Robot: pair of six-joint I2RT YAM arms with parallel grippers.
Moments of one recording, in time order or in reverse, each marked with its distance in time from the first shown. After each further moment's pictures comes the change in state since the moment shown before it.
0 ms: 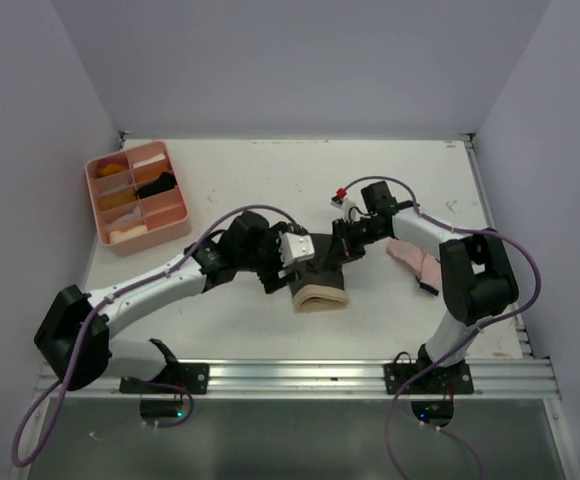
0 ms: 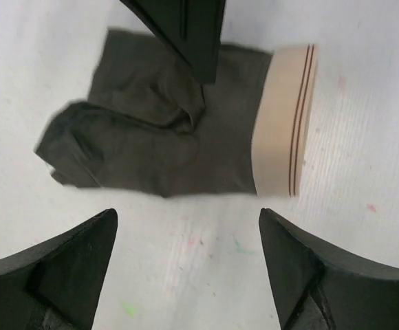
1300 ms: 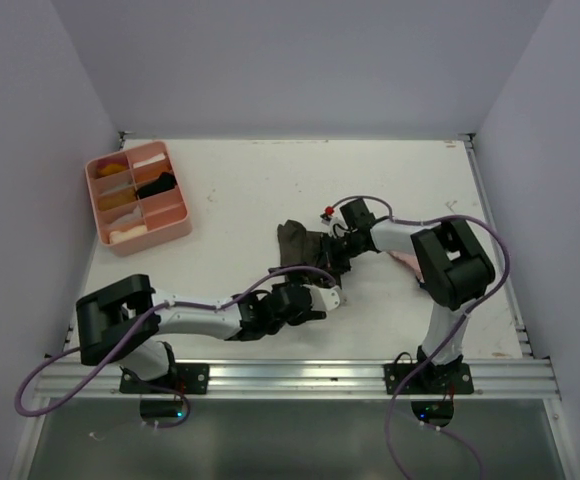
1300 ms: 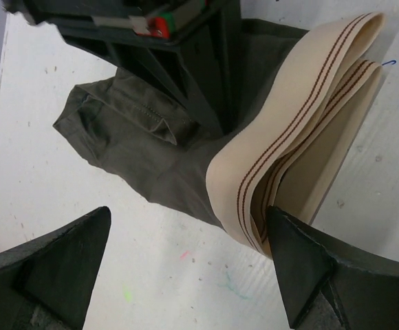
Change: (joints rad) left arm -0.457 0.163 -0.266 0.445 -0.867 -0.055; right arm 0.119 0.121 -0.076 0.240 0.113 0.290
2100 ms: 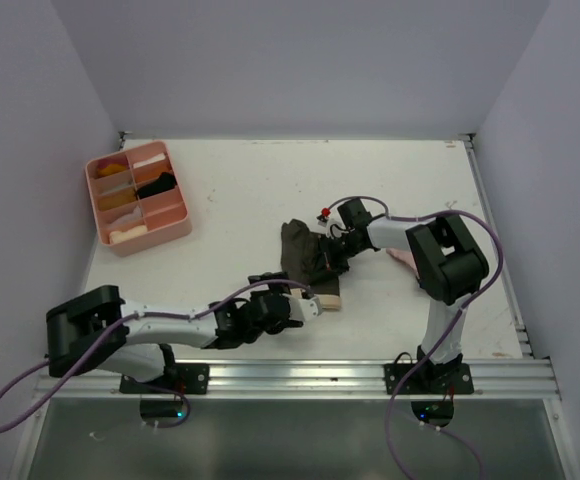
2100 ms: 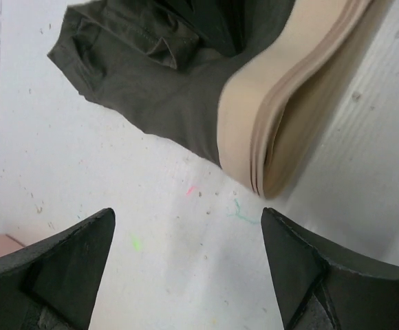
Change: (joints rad) left arm 0.000 -0.133 -0.158 -0.036 -0.045 0.050; right arm 0.006 0.086 0.040 -0.044 -0.016 -0.056
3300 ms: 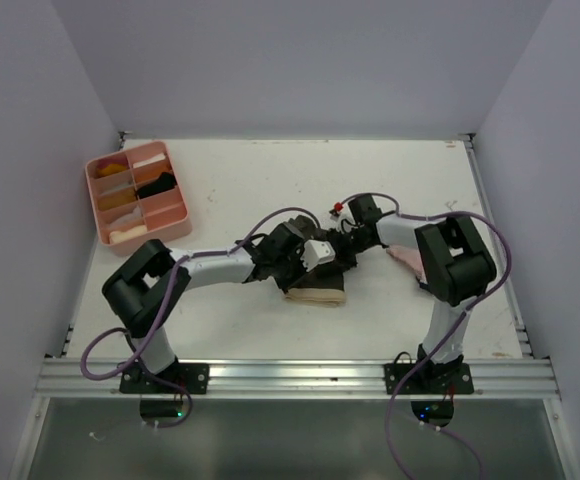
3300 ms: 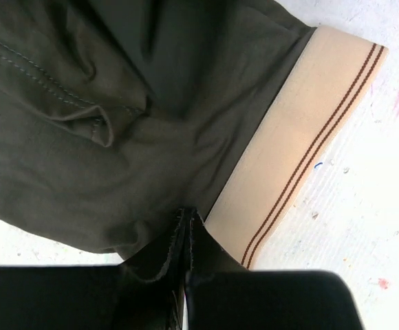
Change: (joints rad) left arm 0.392 0.365 0.454 -0.332 0.795 -0.245; right arm -0.050 -0.024 -0.005 -0.010 0.015 0.067
